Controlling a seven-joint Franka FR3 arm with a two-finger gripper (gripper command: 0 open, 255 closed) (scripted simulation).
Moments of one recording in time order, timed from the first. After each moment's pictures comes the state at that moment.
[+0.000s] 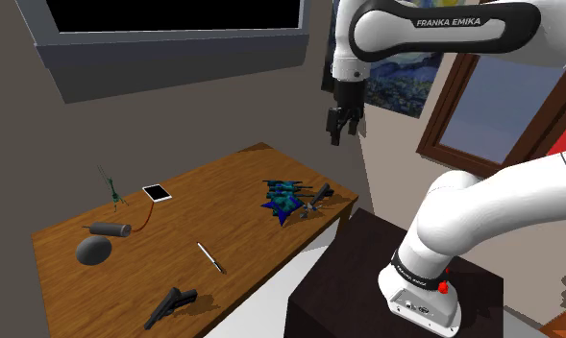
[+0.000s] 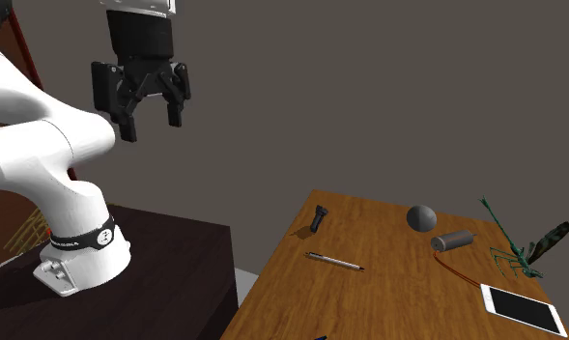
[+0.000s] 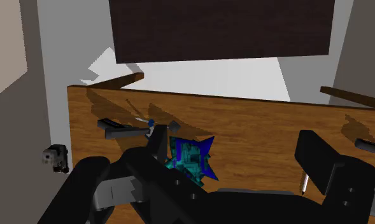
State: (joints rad) arm -0.01 -0.74 -0.05 -2.41 -0.04 1.56 0.02
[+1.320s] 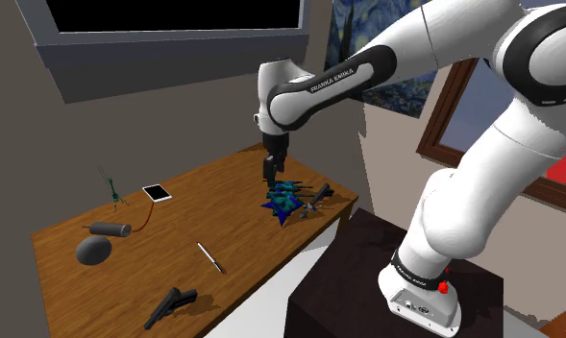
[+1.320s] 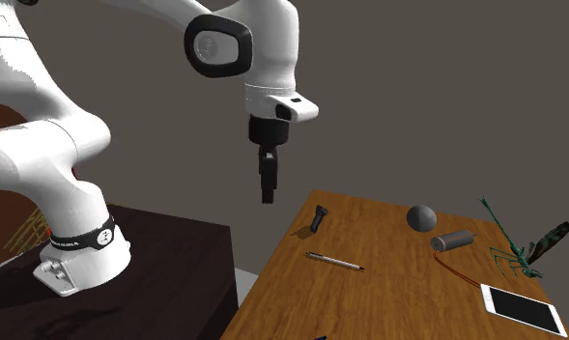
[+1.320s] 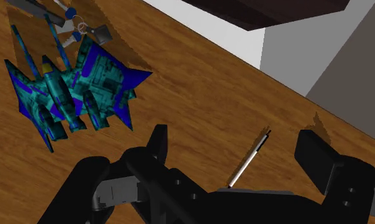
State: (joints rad) arm 0.18 -0.22 0.01 -2.37 0.04 2.09 -0.21
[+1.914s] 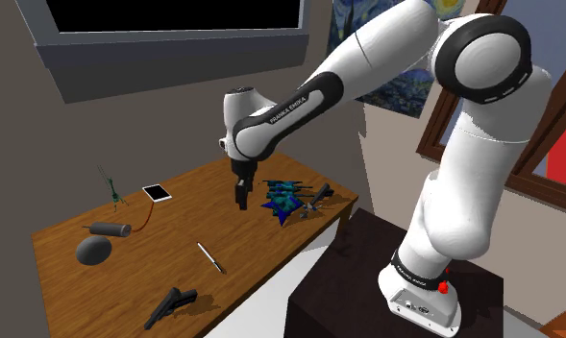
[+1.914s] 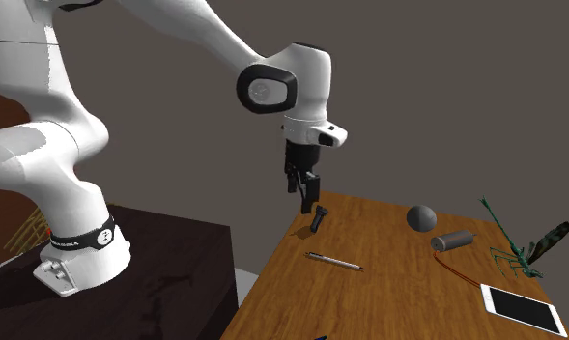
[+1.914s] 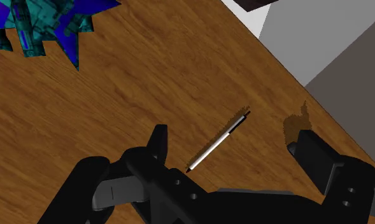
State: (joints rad) arm 0.25 0.07 0.07 -2.24 0.05 2.26 -0.31
